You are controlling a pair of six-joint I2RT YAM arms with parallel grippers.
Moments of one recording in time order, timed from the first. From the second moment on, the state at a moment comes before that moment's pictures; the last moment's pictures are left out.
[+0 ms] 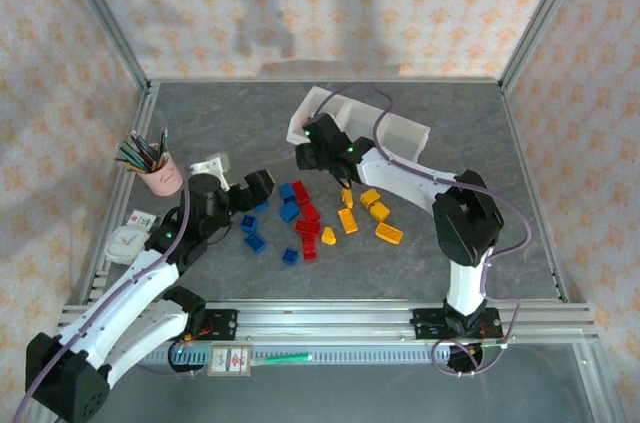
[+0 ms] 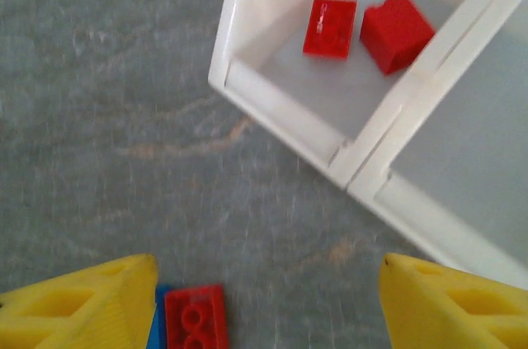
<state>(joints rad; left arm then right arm) -0.40 0.78 0.54 -0.21 -0.02 -0.75 0.77 1.86 1.44 -0.43 0.20 0.46</state>
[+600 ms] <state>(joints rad) -0.40 0.63 0.48 -0.30 -0.02 -0.81 0.85 1.89 1.34 -0.44 0.12 0.47</state>
